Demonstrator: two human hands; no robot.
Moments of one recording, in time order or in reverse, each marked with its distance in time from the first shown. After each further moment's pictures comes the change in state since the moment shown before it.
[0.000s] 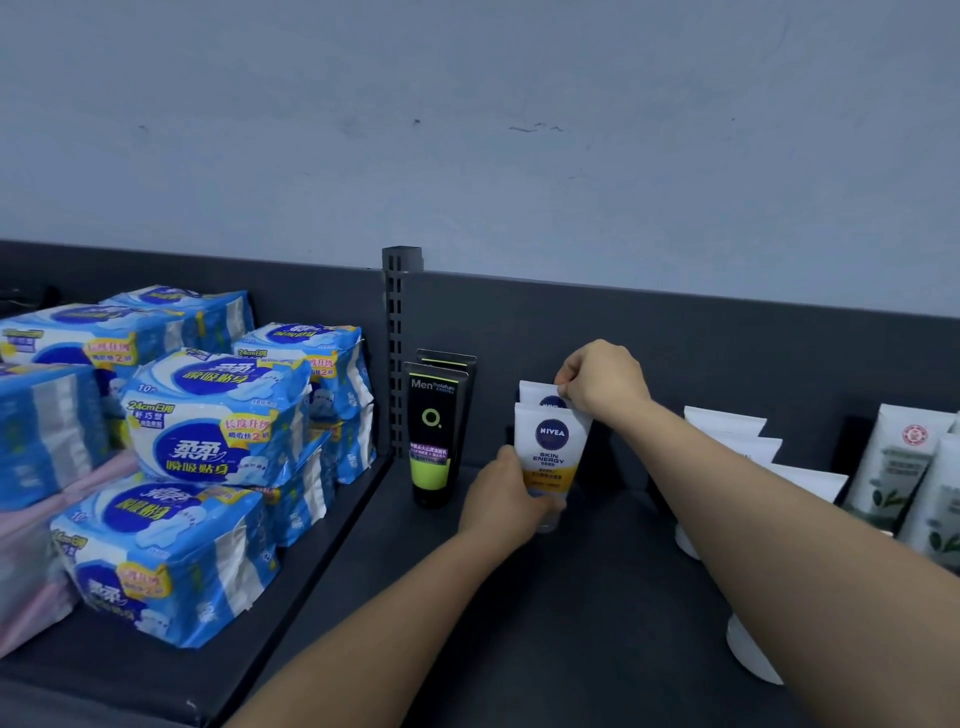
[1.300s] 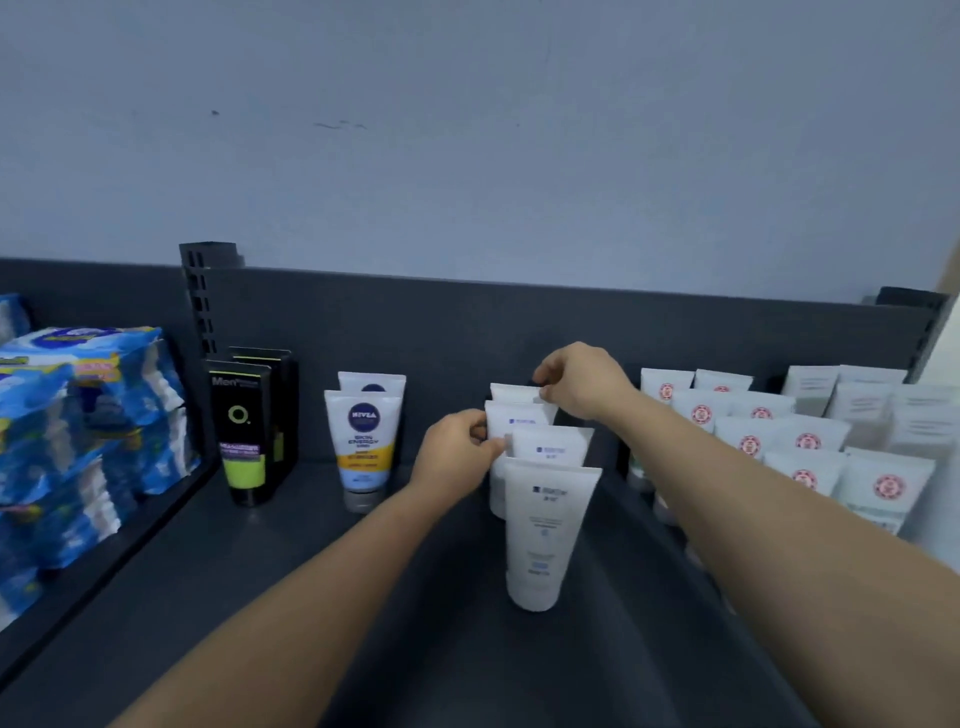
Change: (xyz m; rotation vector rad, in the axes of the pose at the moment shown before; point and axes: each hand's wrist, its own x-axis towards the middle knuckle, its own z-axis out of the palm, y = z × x) left_hand 0.000 0.108 0.080 -0.115 -0.036 0.218; right_hand -0.049 0.141 -0.105 -0.038 -0.025 0.050
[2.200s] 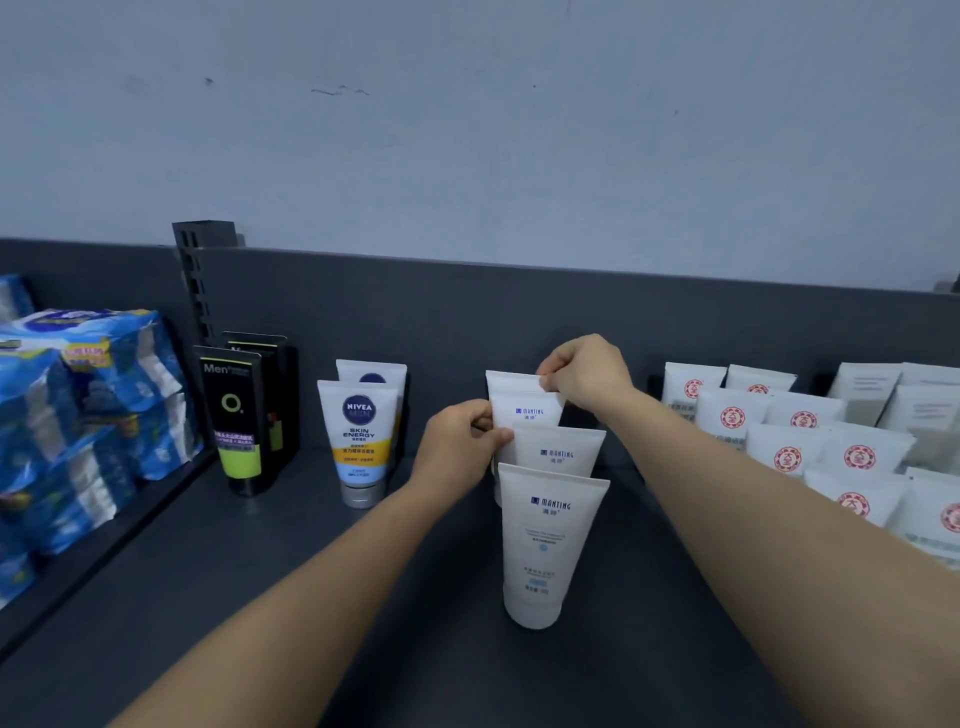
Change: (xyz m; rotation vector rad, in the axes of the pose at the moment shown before) left_hand 0.014 -0.010 0.014 -0.110 0.066 0.020; right_hand 0.038 0.018 0.025 0.276 0.021 0.105
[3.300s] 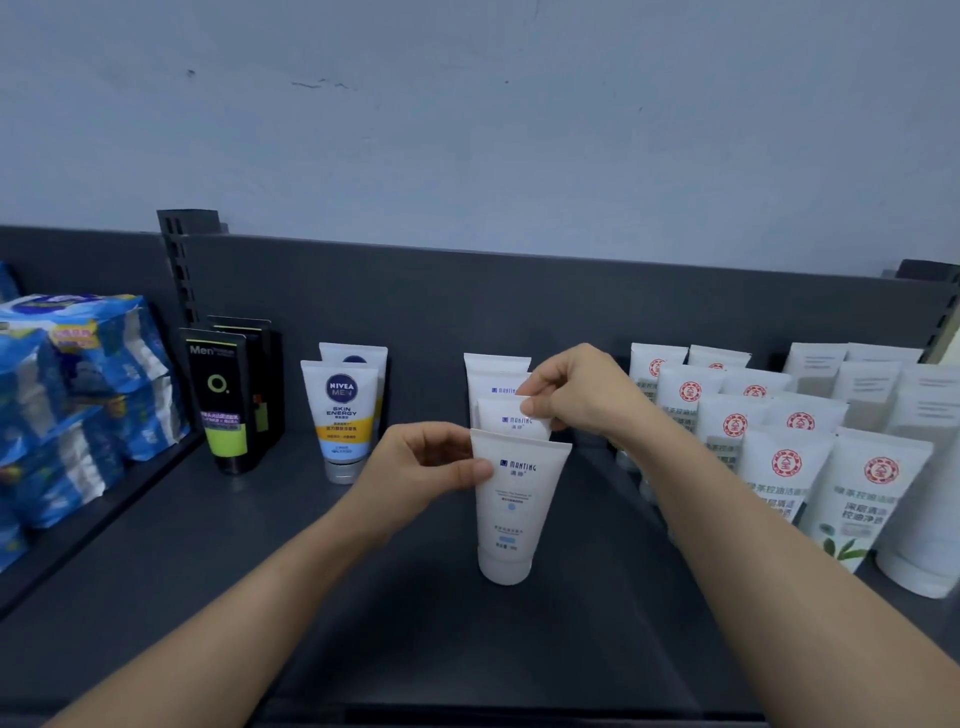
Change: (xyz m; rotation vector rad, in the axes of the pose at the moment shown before) left_hand -0.076 0.019 -0.037 -0.562 -0.291 0.060; right_hand -0.078 0.003 -0.029 0.039 -0.152 -0.148
